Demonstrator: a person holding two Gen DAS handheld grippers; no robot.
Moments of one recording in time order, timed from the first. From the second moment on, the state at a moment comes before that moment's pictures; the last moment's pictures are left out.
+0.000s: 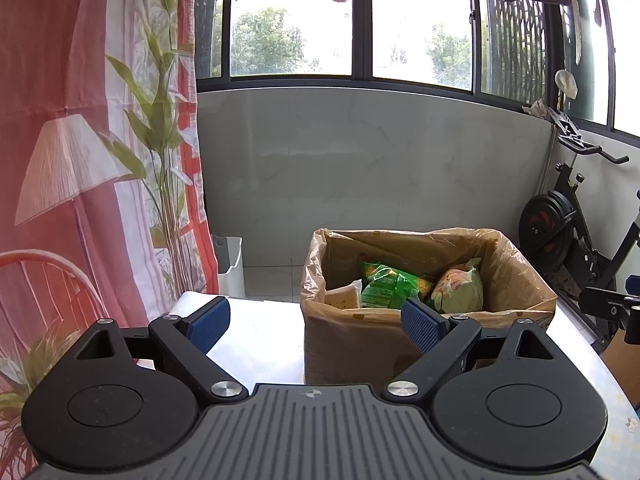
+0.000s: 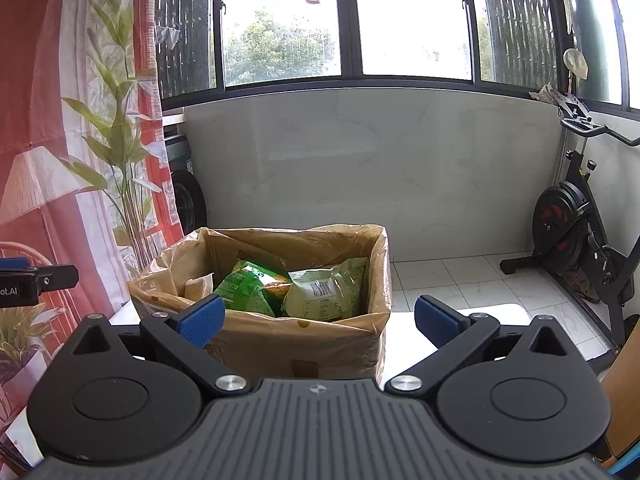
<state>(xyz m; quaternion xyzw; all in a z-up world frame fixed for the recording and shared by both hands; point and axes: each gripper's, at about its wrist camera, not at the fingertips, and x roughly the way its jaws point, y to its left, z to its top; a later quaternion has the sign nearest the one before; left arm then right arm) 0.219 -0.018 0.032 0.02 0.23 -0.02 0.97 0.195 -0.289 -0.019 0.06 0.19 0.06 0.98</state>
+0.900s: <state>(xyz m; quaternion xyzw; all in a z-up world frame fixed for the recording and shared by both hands) 0.219 -0.017 0.025 0.02 0.23 -0.02 0.97 0.194 -0.290 -0.026 0.06 0.20 0.06 0.98</state>
